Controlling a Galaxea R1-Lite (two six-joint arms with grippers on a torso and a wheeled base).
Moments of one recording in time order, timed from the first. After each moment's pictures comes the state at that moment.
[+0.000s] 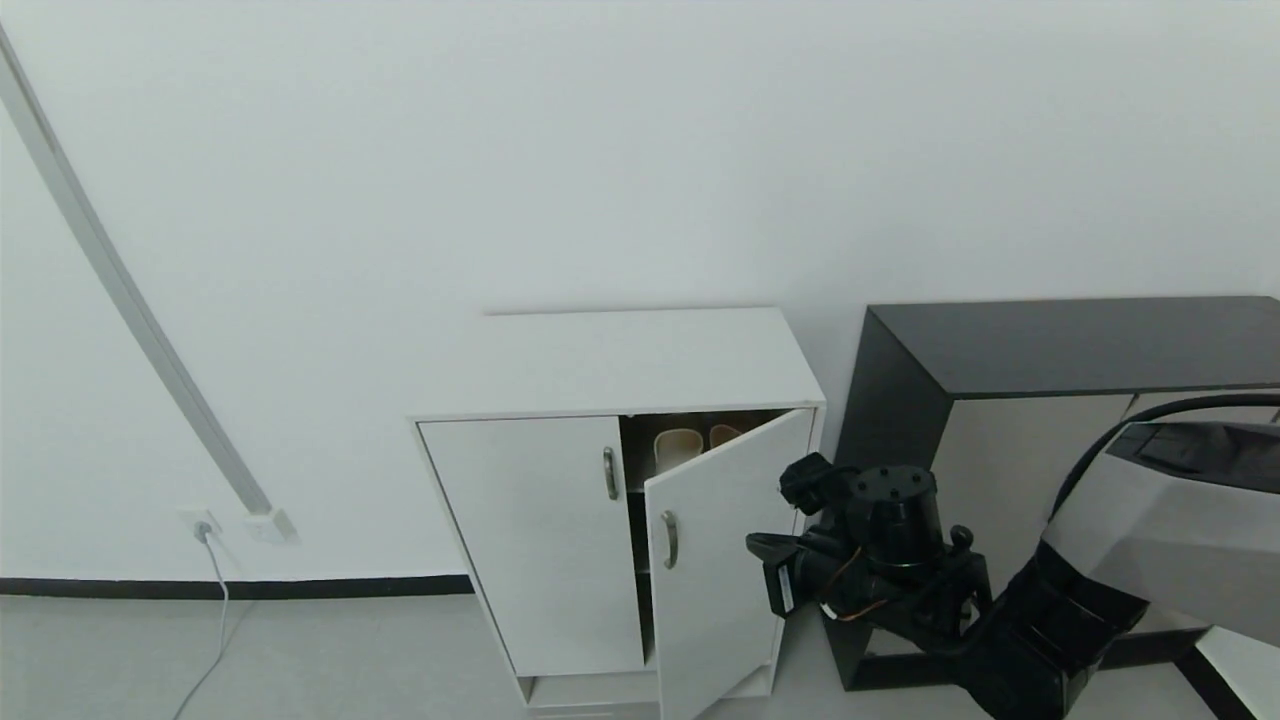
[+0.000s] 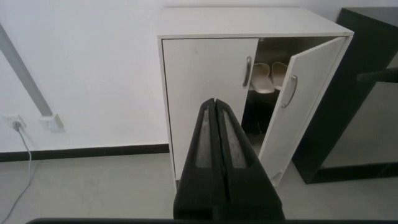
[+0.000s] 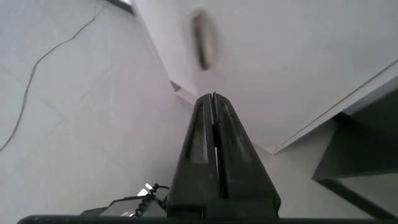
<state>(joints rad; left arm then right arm) 0.00 0.00 0.00 0.00 0.00 -0.01 0.65 2.16 -0.74 -1.06 0.06 0.07</state>
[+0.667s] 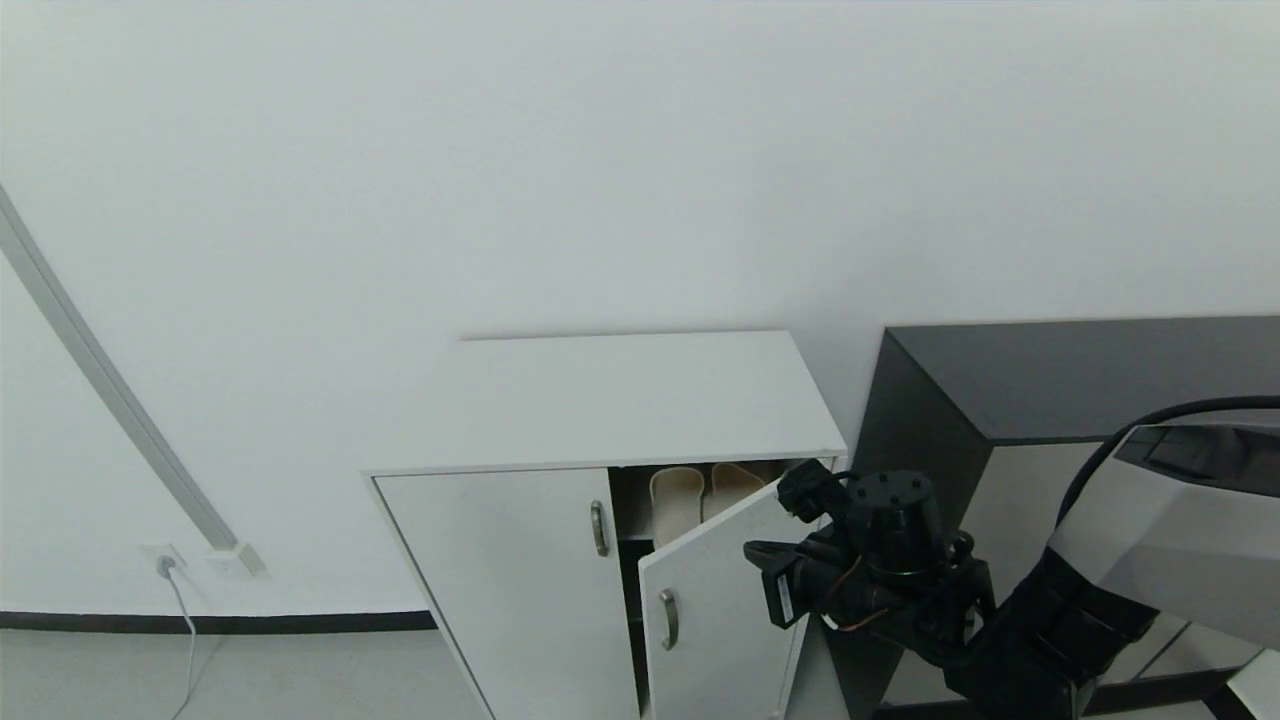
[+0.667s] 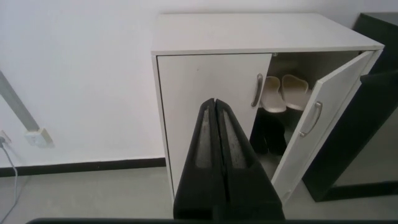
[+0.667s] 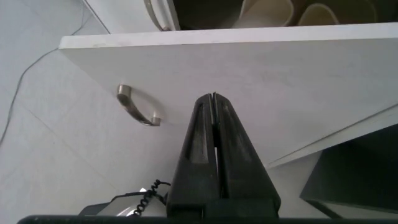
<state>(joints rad) 0.00 0.00 0.00 0.00 0.00 -0.01 0.67 2.15 -0.72 -1.05 0.06 0.07</state>
